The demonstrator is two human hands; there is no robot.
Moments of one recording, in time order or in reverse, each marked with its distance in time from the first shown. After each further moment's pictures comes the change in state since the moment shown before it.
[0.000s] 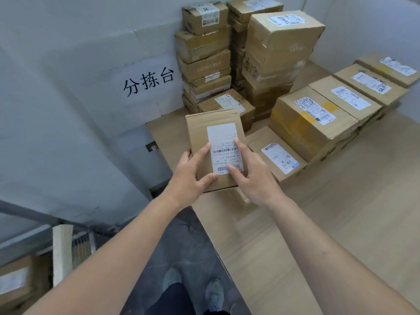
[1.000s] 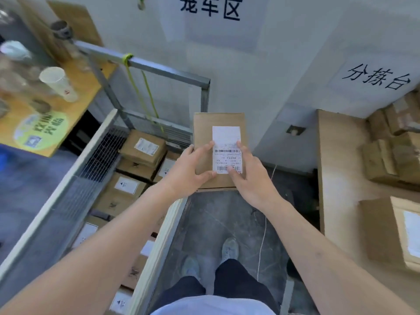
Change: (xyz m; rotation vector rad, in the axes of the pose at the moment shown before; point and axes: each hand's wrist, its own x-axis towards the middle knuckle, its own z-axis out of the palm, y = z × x) left_hand -0.342 -0.240 -0.227 -0.081 0.422 -0.548; right_hand -0.093 -0.264 0.351 -0.040 -0.655 -0.373
